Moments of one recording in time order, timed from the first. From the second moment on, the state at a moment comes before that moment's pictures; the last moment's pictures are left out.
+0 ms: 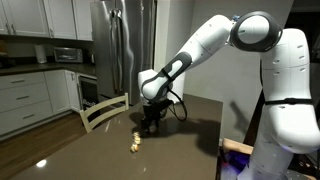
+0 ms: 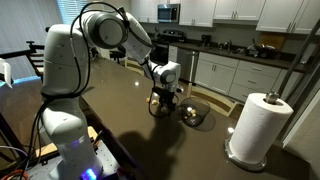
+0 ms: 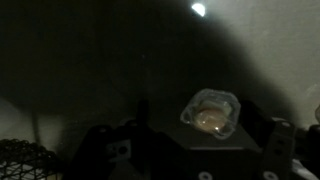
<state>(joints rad) -0.02 0.31 -0.01 -2.13 -0.02 2.26 0.14</state>
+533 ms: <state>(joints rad) -0.02 0.31 -0.01 -2.11 -0.03 2.26 0.14</state>
